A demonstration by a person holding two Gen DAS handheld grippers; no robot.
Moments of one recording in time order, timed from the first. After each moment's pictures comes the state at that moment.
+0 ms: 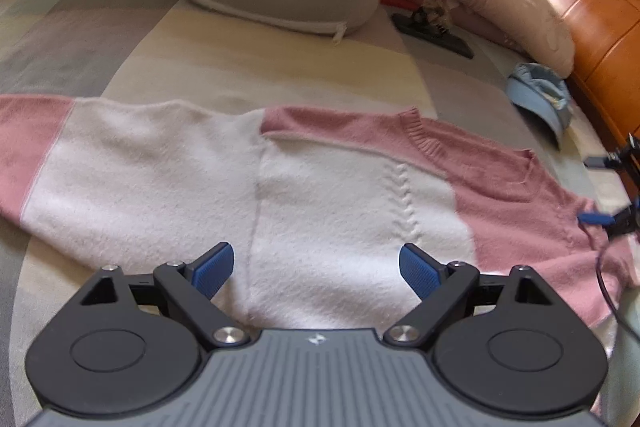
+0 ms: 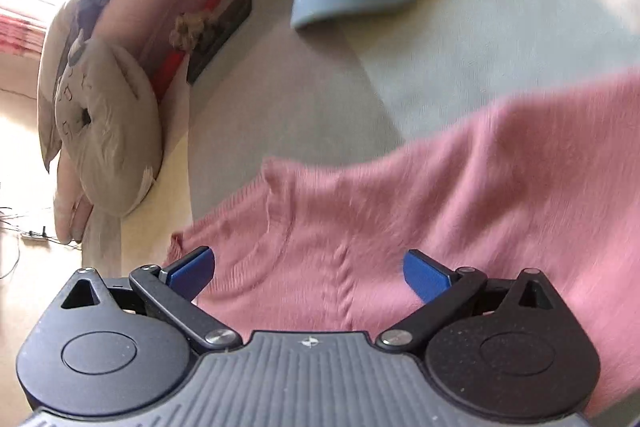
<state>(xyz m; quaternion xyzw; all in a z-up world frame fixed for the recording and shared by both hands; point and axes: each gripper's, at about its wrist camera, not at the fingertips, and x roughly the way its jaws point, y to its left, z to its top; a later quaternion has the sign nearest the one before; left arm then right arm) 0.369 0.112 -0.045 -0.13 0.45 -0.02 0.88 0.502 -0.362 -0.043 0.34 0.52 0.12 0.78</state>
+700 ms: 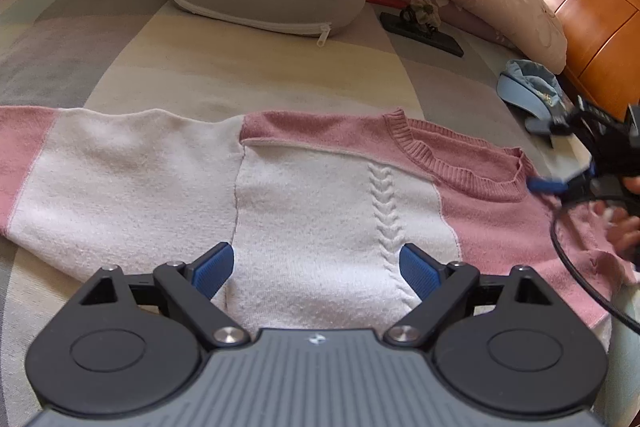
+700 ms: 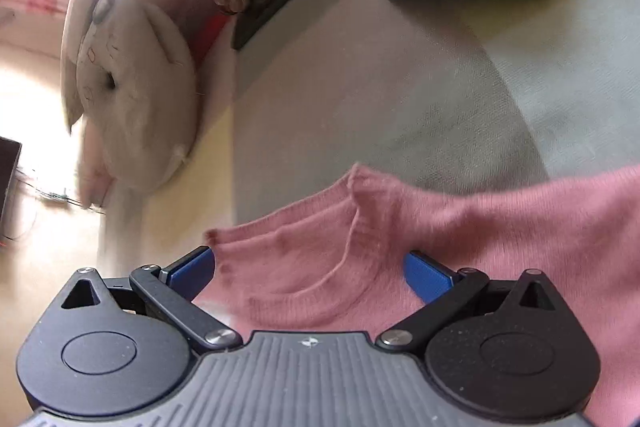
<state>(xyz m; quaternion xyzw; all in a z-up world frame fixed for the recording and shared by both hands) 0.377 0.105 -0.046 -0.13 0.45 -0.03 0.88 0.552 -0.299 -0.064 0.32 0.52 0.20 0.77</state>
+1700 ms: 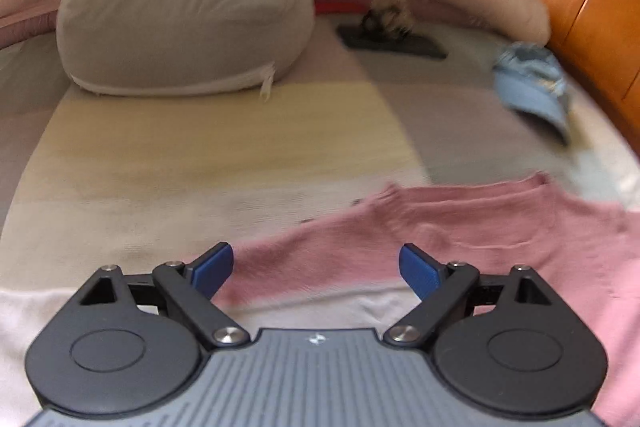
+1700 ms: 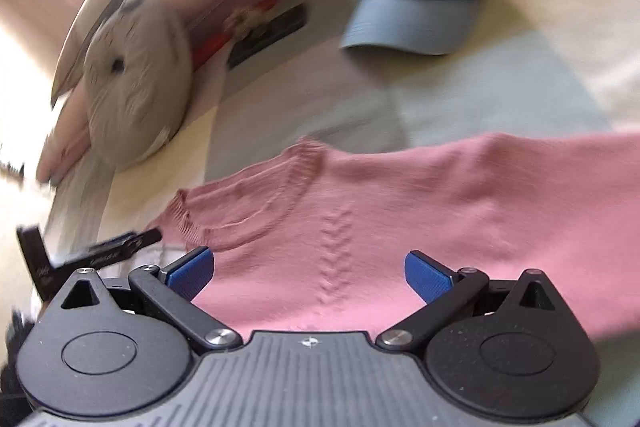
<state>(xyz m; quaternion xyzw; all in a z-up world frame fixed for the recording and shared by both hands) 0.480 0.078 -0.058 -0.04 0.42 -0.09 0.90 0.441 -0.343 -0.011 0.24 0.48 0.13 0.83</state>
